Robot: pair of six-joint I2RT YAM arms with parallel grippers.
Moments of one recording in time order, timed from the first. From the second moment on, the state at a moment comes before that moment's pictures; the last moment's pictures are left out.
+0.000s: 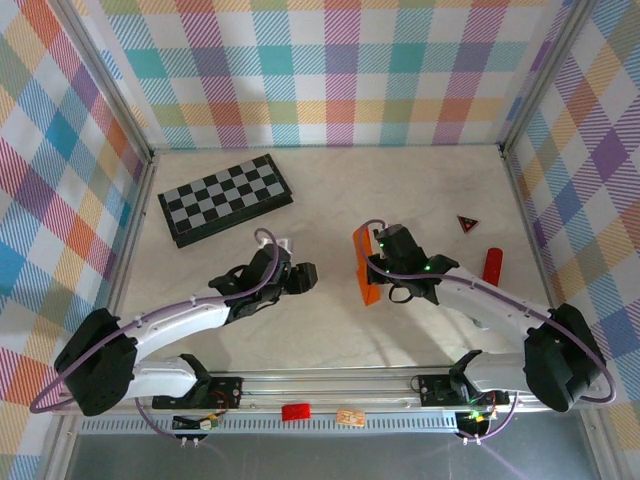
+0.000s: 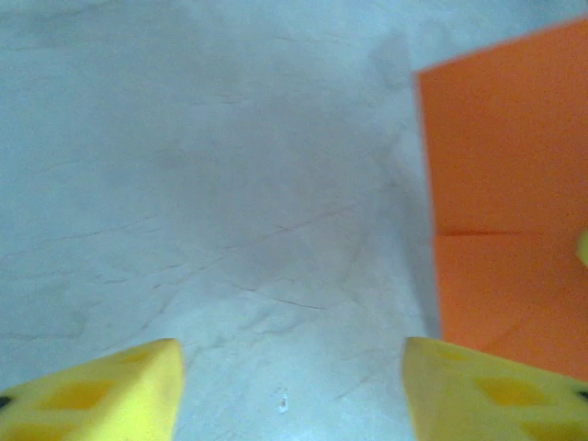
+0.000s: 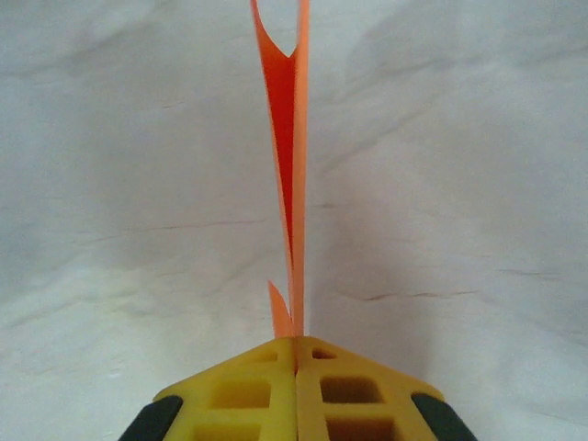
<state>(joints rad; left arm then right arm) -0.76 1.23 0.62 -0.10 -0.10 -0.78 0.70 1.26 0.79 -0.42 0.14 0.45</state>
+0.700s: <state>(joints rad) -0.64 1.03 0.51 -0.19 -0.28 -0.86 0.80 1.51 0.95 -0.72 0.70 0.43</state>
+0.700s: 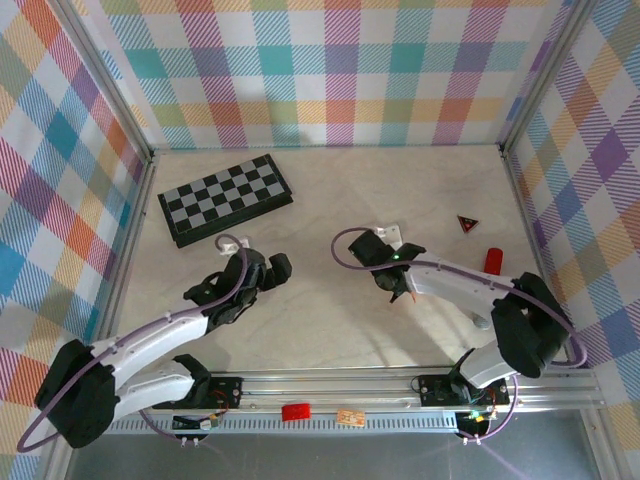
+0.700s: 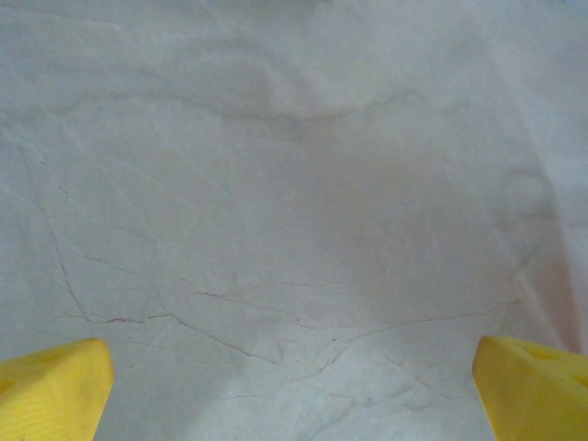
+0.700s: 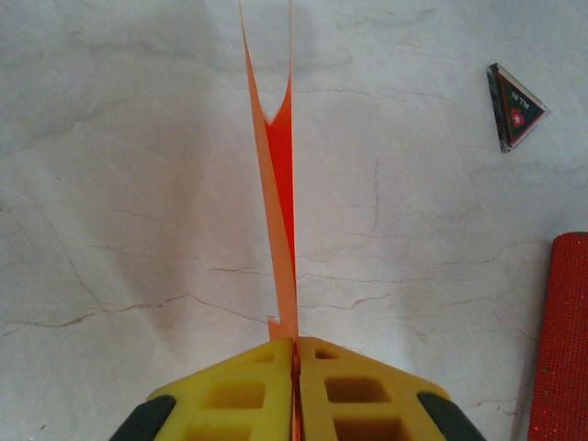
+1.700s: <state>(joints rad) -0.64 1.11 0.55 -0.29 -0.23 -0.89 0.85 1.41 0.90 -0.45 0.28 0.51</state>
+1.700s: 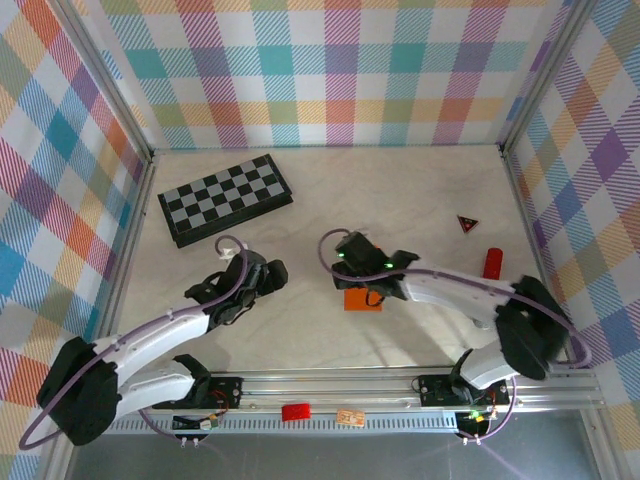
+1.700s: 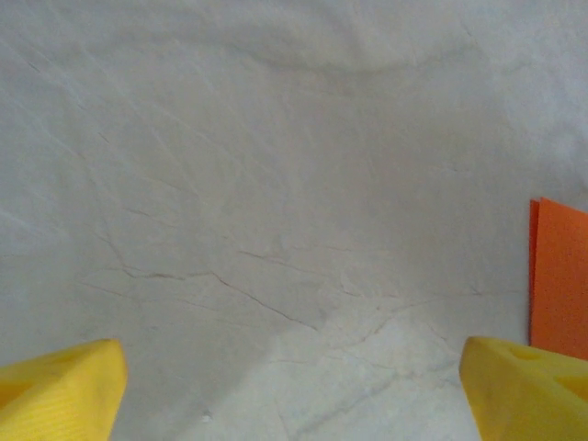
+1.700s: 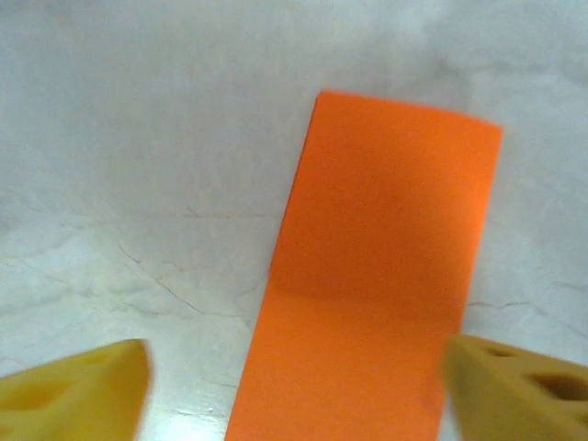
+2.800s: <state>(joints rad) -0.70 1.64 0.77 0.08 0.38 -0.90 0.33 1.60 0.59 -0.02 -0.61 0.74</state>
